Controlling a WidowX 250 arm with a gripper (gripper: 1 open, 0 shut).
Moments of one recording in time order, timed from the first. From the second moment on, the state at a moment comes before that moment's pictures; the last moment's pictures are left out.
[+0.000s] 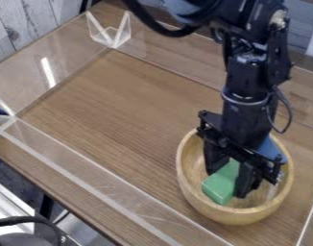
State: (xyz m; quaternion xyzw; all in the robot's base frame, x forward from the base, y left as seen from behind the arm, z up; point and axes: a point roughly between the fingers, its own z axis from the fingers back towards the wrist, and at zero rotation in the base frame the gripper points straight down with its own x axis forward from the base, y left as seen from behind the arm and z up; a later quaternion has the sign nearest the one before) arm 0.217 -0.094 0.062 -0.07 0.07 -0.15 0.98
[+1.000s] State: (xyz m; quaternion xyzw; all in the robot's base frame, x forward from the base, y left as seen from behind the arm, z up) arm 0.223 -0.091 0.067 -0.07 0.06 -0.14 0.99
